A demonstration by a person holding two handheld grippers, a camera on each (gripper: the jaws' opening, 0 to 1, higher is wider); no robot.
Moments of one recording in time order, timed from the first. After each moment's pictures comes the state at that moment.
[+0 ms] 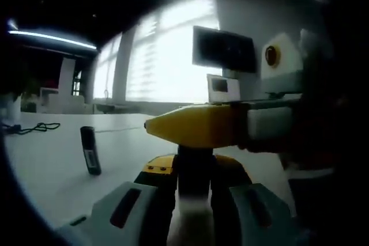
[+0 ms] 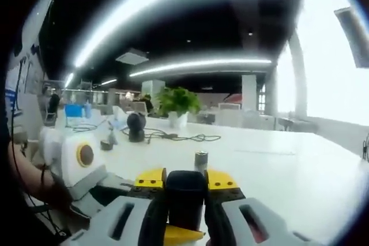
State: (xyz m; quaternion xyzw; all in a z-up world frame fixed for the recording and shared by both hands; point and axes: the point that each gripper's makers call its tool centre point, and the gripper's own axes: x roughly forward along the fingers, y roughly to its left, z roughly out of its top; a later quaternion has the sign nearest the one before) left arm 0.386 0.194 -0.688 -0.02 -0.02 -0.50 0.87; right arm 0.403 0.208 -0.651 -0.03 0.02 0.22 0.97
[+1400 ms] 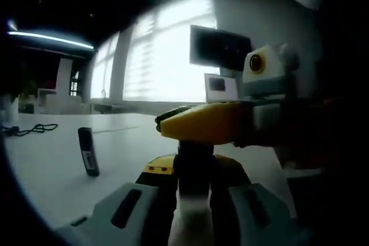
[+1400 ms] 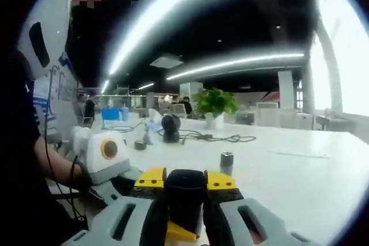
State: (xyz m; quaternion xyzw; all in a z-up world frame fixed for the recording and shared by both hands) left arm 0.384 0.192 -0.687 -0.02 -0.02 -0.51 0.86; right arm 0.393 0.220 -0.650 -0.03 0.02 0.39 0.92
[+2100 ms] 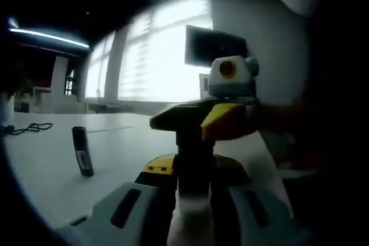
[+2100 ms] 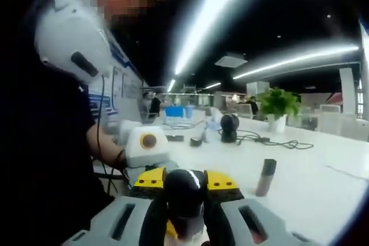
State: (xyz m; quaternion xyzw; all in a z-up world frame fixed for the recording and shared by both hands) left arm 0.380 0.188 -0.687 -0.03 -0.02 -0.53 0.85; right arm 0.375 0.233 -0.651 -0.03 0.03 0.64 0.77
